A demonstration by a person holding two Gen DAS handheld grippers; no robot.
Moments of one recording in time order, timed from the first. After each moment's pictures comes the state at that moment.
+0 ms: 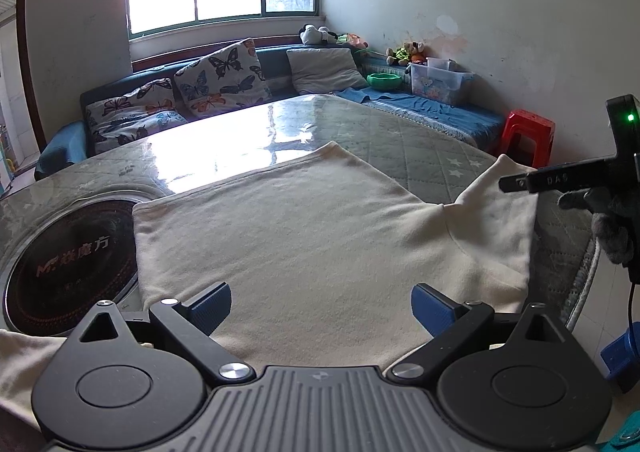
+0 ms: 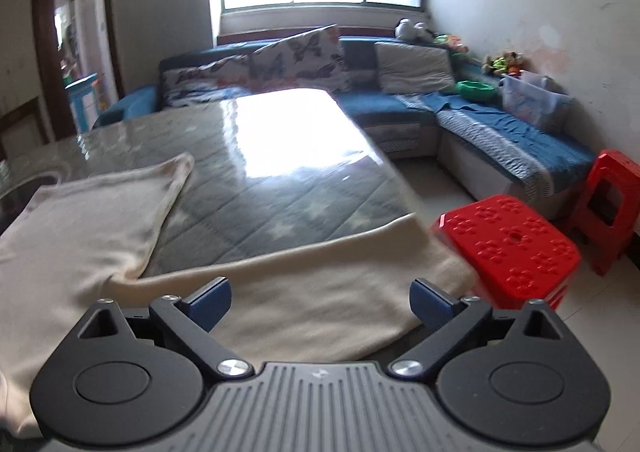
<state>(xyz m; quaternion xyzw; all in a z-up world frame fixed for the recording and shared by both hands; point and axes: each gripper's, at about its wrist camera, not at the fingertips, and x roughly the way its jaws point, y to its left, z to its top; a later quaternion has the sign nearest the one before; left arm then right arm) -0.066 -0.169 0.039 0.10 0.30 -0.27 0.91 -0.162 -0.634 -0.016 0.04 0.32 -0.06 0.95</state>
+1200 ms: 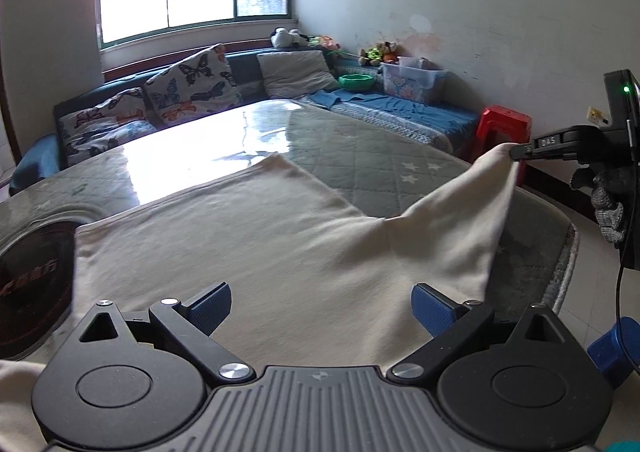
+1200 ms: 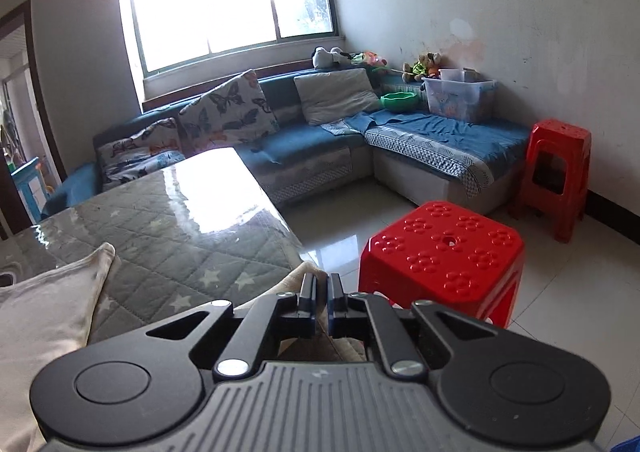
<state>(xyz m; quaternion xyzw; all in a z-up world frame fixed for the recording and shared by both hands) -0.070 -0.228 0.033 0.11 0.29 -0.31 0.90 -0.191 -0.707 -0.003 0.12 0.26 -0.15 0.95</state>
